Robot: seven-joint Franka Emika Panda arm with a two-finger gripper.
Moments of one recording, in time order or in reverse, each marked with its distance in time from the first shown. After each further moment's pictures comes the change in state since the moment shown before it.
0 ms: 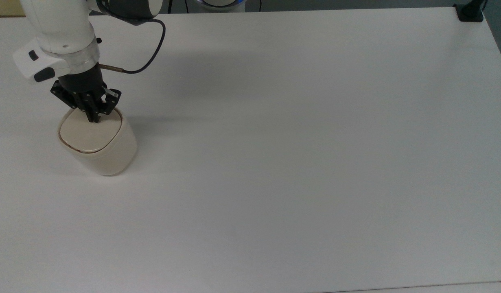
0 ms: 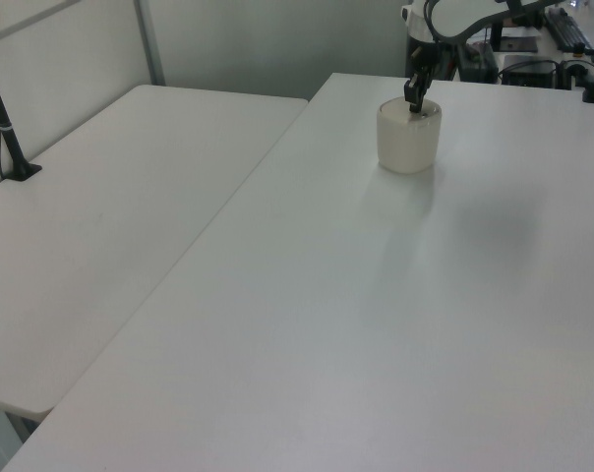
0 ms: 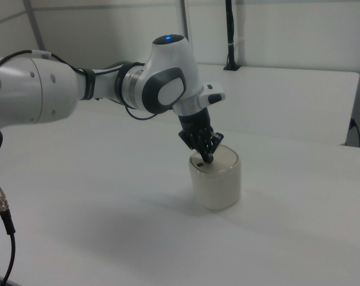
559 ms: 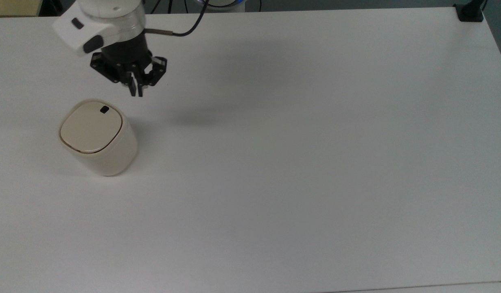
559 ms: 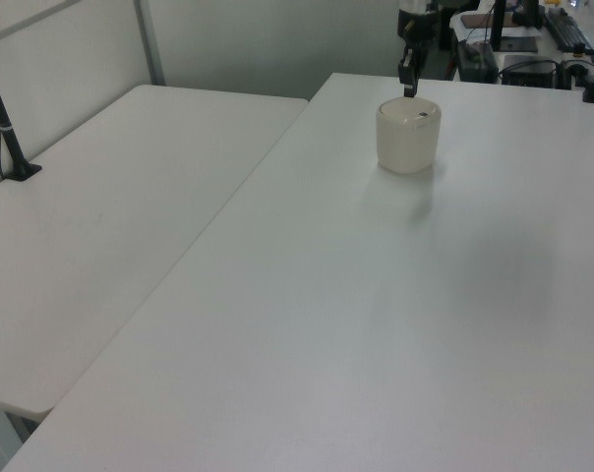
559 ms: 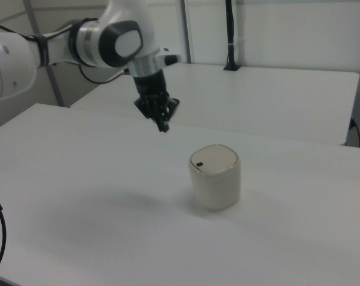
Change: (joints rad) arm 0.150 -0.093 0.008 0.103 0.000 -0.285 0.029
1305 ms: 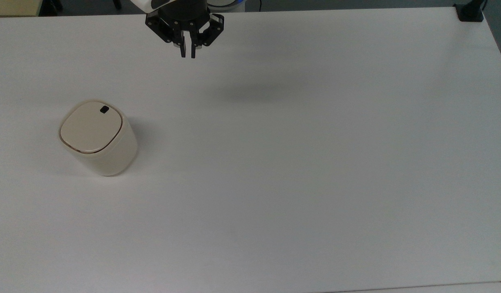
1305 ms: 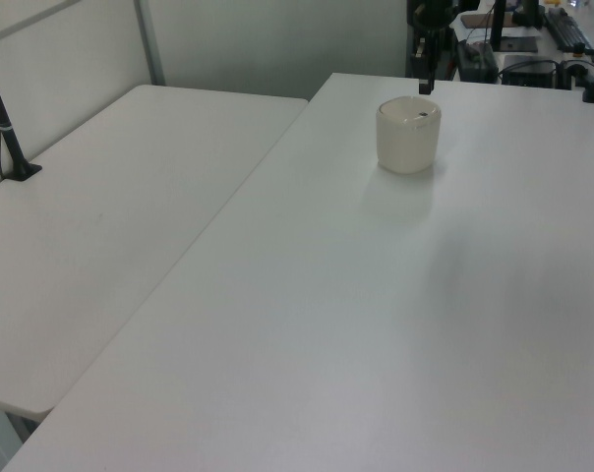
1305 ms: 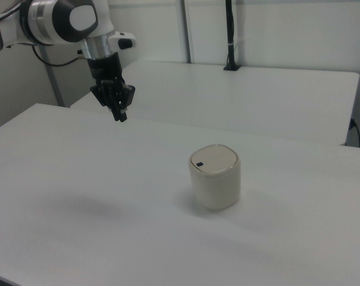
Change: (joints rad) arm 0.136 -0.117 0.021 -0.011 -0.005 -0.208 0.156
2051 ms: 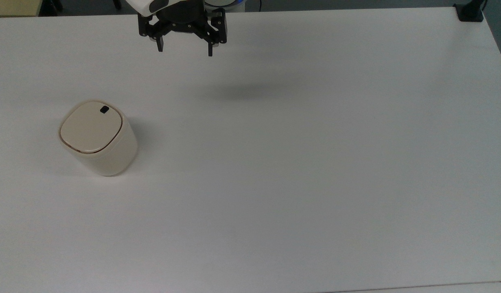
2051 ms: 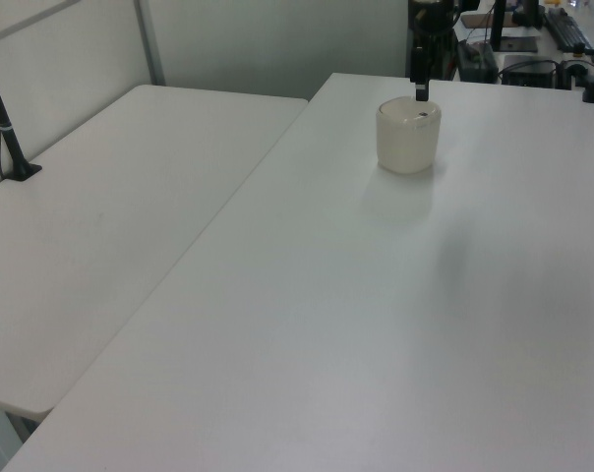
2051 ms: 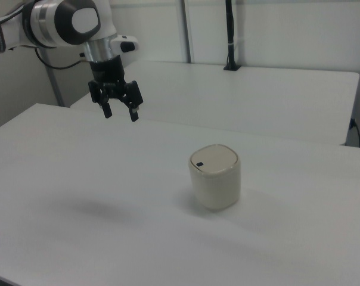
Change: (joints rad) arm -0.004 0.000 -0.003 -0.014 -0.008 -0.001 0.004
